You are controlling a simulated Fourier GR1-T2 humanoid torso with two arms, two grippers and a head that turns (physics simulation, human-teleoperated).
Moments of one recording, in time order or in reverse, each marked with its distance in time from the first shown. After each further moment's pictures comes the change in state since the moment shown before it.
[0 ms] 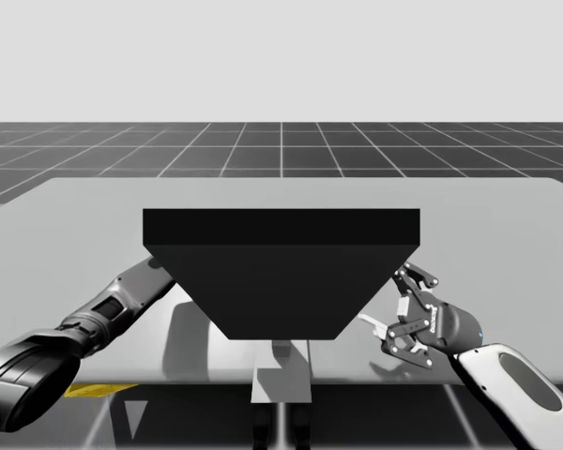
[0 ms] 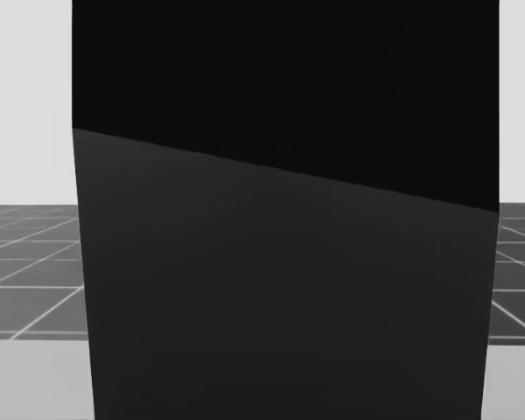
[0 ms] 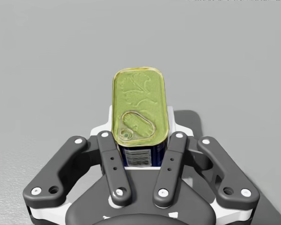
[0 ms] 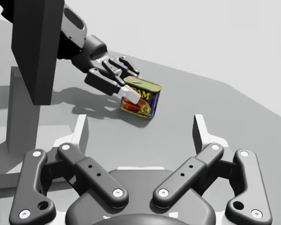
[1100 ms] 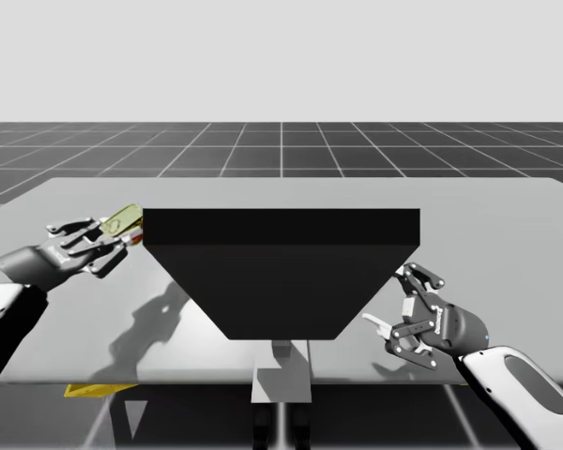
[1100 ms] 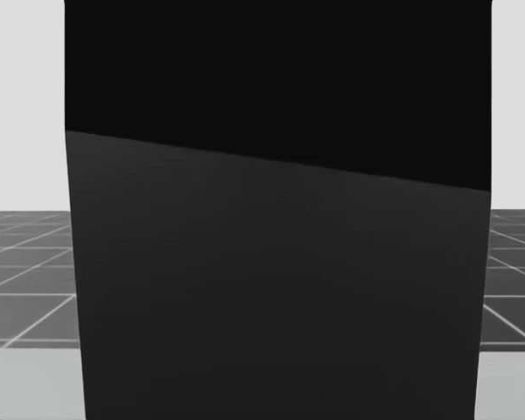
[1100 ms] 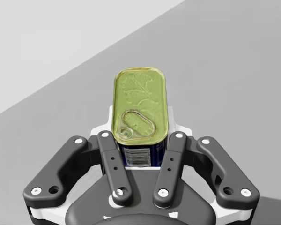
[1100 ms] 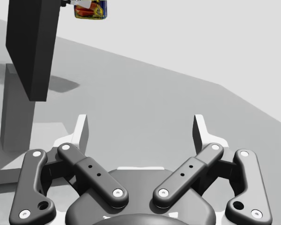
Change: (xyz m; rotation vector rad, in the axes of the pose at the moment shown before) left arm 0.055 0.020 0.196 0.403 -0.091 -0.146; right arm 0.001 -0.001 0.007 -0.022 -0.001 0.019
